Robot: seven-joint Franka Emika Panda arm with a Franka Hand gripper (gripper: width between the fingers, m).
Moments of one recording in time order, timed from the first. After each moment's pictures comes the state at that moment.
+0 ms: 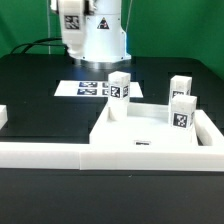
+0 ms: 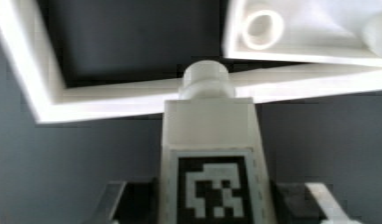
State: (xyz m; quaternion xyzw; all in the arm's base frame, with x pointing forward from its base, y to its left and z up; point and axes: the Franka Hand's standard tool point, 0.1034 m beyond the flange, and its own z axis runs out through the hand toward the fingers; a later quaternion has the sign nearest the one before) arm 0.576 -0.041 0.189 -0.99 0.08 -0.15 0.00
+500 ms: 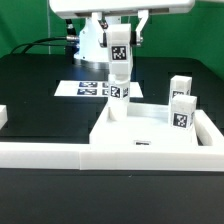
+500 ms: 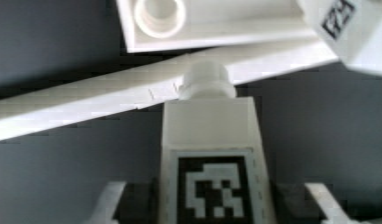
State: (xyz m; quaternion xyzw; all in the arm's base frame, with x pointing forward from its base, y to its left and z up) arm 0.598 0.000 0.162 -0.97 0.13 -0.21 0.02
